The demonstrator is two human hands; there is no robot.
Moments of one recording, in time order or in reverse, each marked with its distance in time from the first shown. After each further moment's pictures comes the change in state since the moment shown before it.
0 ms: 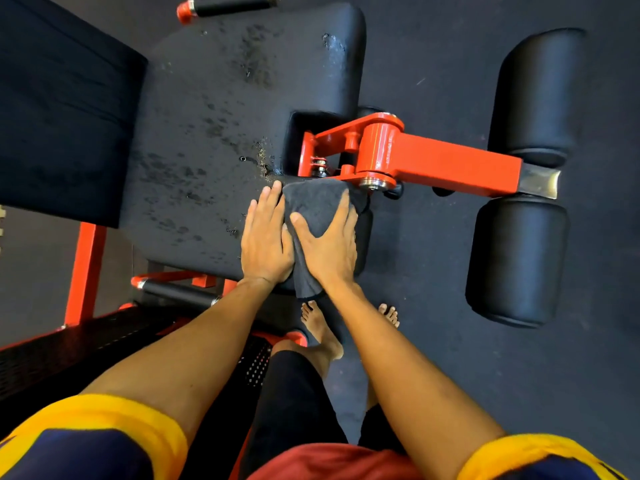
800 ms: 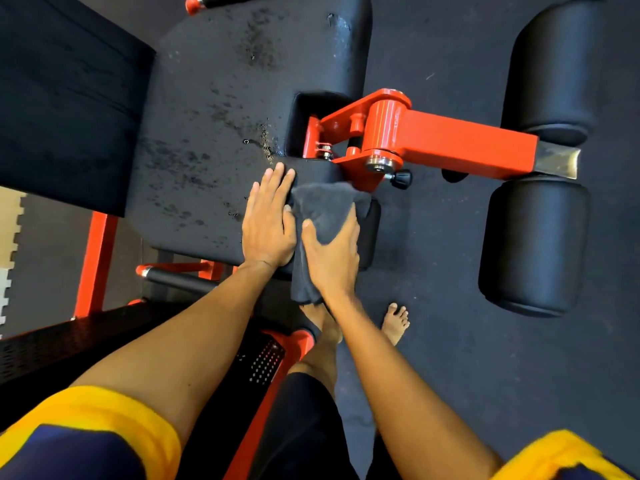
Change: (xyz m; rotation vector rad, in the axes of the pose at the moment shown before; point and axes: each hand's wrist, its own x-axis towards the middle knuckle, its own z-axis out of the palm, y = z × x) left_hand 0.001 0.002 -0.004 0.044 -0.005 0.004; right_hand -0.033 0.027 0.013 0.209 0.036 0.074
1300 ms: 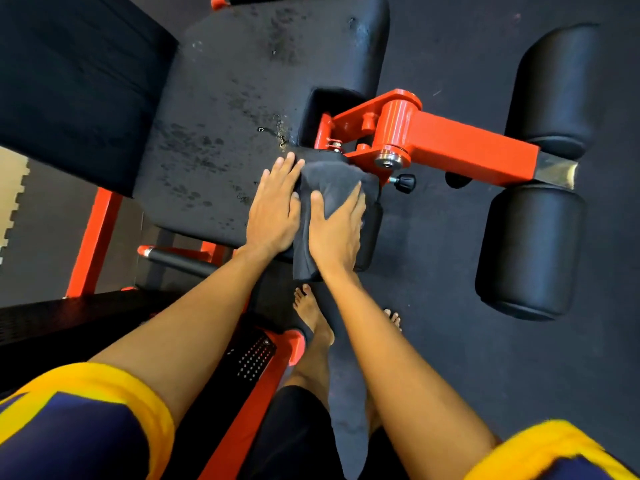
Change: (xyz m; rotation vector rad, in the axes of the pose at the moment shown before) left_hand -0.002 0.001 -0.010 -0.083 -0.054 -0.005; right_hand 0.005 -0.023 0.002 -0.171 0.029 -0.080
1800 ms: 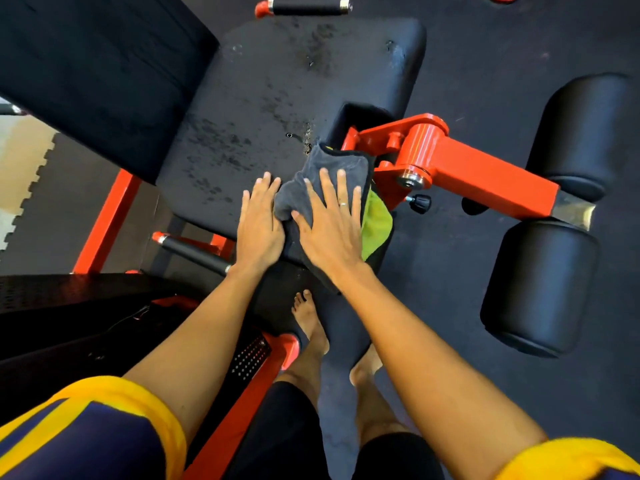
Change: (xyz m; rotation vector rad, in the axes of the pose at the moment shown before) left_hand -0.034 -0.041 -0.008 -0.096 0.128 -0.276; right_hand 0.014 -0.009 0.008 -0.638 -0.114 -0.761
